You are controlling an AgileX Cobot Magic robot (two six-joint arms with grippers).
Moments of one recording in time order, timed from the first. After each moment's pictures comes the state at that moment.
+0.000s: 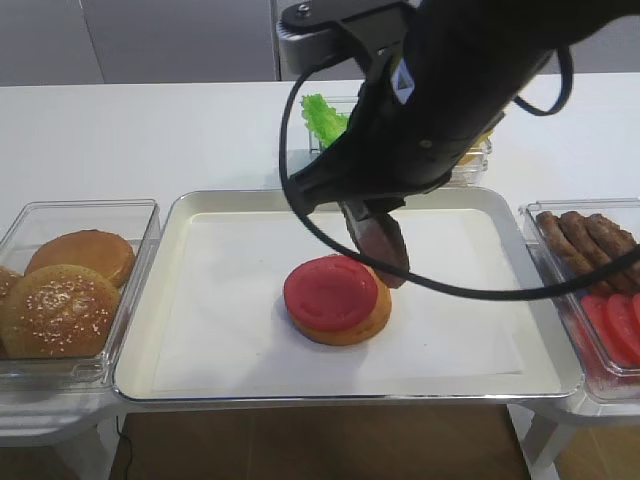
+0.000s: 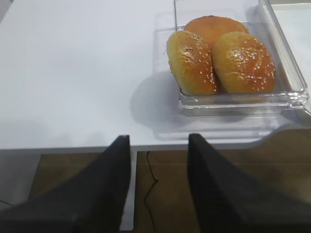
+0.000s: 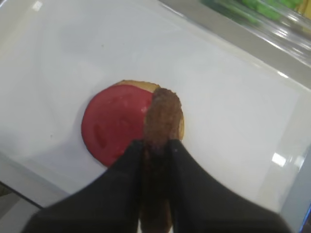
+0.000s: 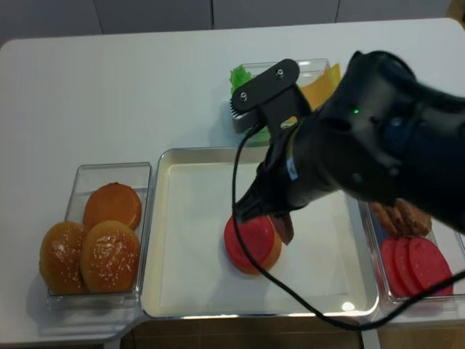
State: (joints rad) left arm -0.01 -0.02 -0.49 0.12 1.18 -0.11; right arm 0.85 1.50 -1.22 -0.24 0.90 0.35
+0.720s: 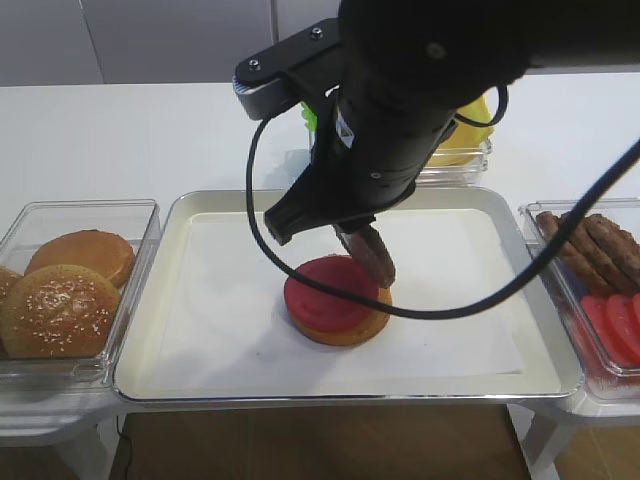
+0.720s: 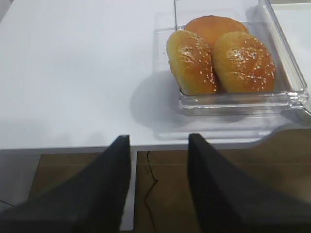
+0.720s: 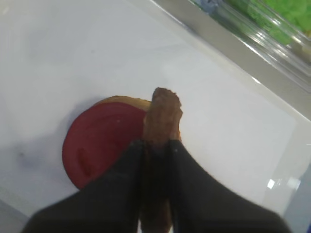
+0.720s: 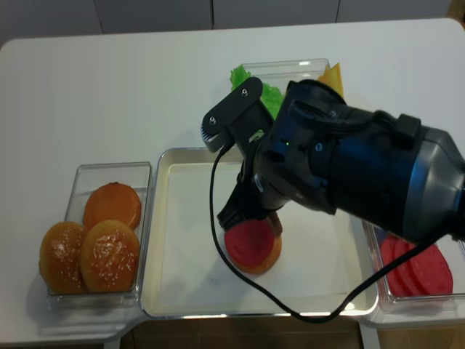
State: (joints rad) left arm -0.01 -0.02 -0.49 0.12 1.18 -0.11; right arm 0.90 1.63 -1.27 -0.38 0.88 0.40
